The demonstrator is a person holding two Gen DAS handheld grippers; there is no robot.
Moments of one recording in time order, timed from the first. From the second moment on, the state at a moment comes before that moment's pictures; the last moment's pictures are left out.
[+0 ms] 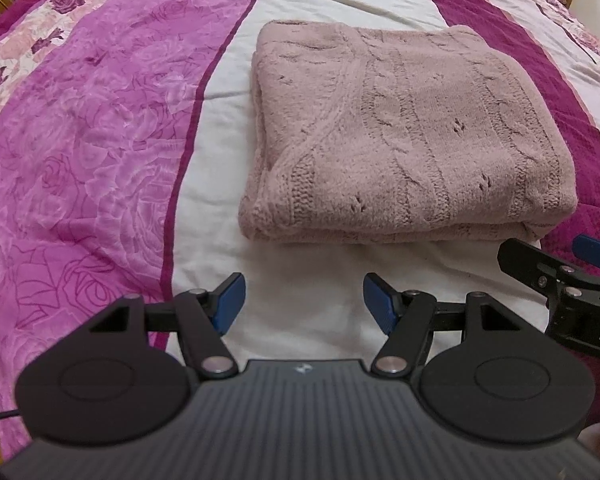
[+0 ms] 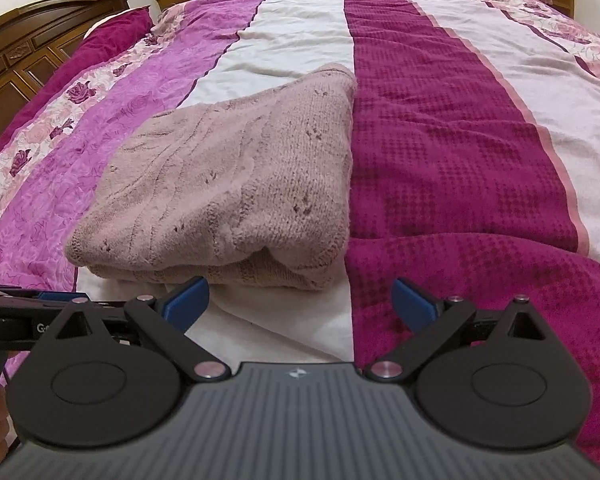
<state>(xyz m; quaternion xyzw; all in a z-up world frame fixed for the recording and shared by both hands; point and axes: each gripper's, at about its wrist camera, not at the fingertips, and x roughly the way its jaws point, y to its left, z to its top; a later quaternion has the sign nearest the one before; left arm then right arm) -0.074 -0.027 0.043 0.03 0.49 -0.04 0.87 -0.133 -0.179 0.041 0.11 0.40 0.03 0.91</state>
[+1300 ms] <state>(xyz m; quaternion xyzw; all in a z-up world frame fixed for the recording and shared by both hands) -0.077 -0.031 0.040 0.04 0.49 -0.04 0.87 -0.137 -0.181 0.036 0.12 0.40 0.02 0.91</state>
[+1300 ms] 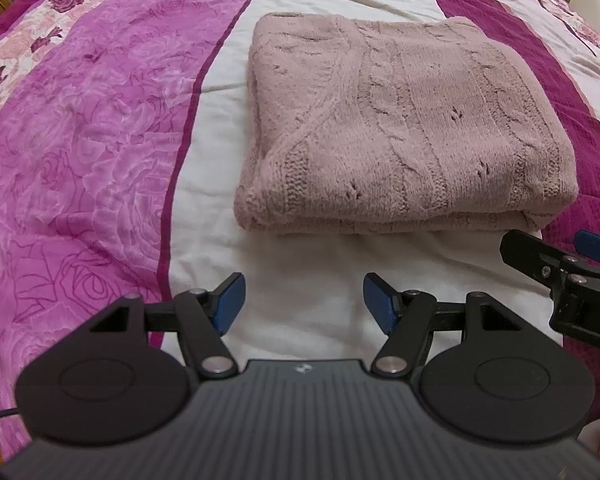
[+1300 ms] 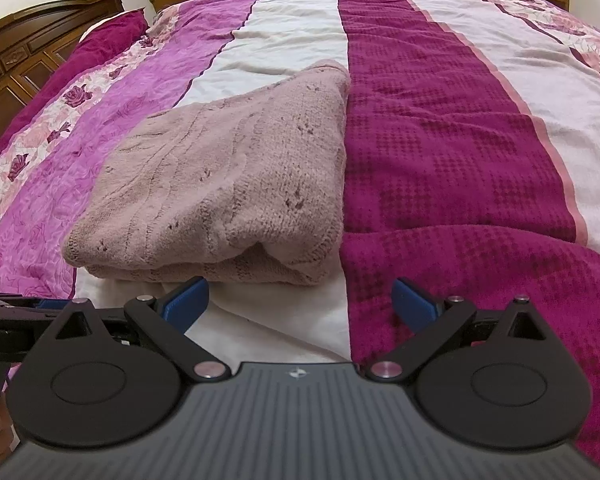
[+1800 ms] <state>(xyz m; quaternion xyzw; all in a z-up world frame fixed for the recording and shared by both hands) -0.080 -0.030 0.037 0.04 0.50 -0.04 0.87 -0.138 -0.182 0.035 0.13 0.40 0.02 0.91</state>
